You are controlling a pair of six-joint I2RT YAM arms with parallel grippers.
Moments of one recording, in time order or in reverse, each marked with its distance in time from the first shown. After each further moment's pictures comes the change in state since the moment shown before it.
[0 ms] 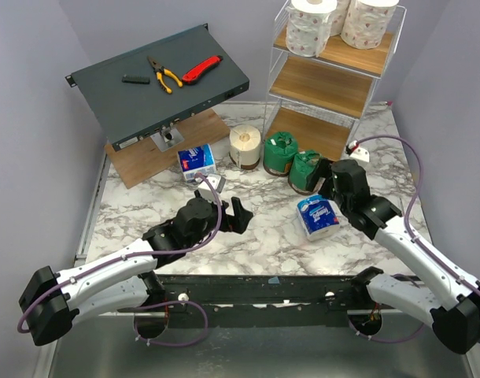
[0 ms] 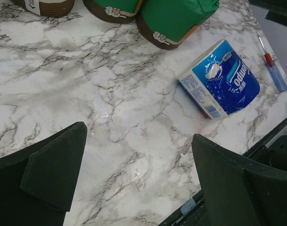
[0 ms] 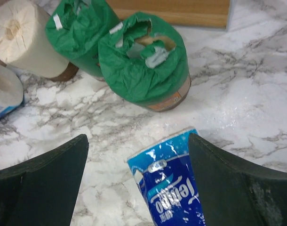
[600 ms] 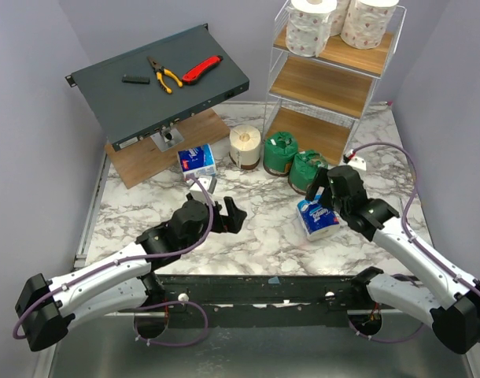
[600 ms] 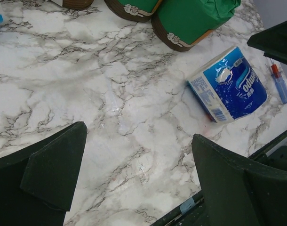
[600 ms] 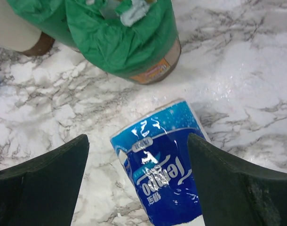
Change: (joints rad) left arm 0.000 -0.079 -0.008 -0.097 -0.059 -0.073; right arm 0.000 0.021 -0.005 -0.092 -0.016 0.044
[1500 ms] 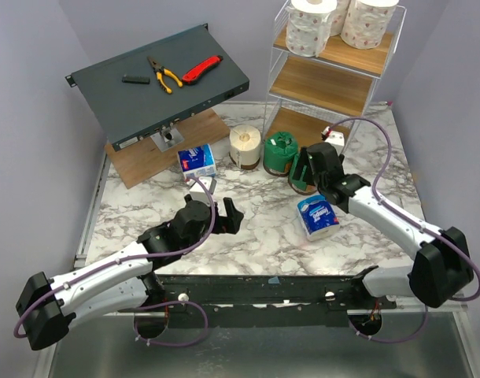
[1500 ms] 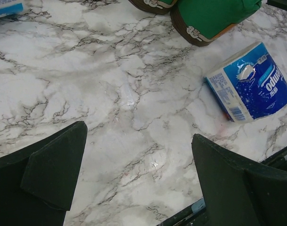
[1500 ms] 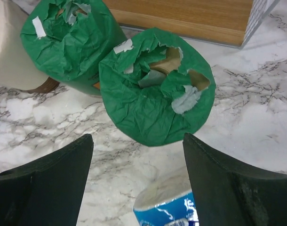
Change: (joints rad) left arm 0.000 0.026 0.001 -0.044 -0.044 -0.007; right arm 0.000 0.299 0.140 0.198 0.049 -0.116
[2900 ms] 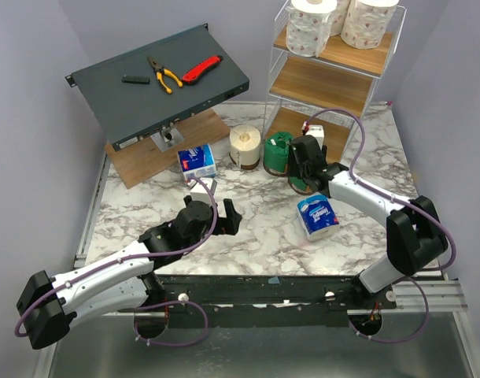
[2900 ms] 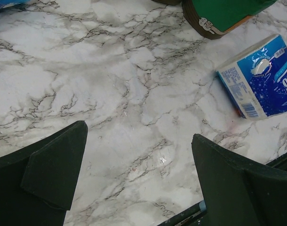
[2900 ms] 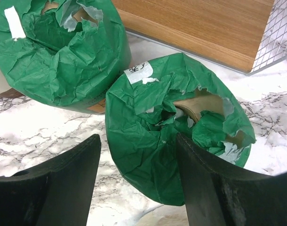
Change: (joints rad) left arm 0.001 0.011 0.000 -0.039 -0.013 0.000; right arm 0.000 0.280 0.128 0.071 0.034 -0.156
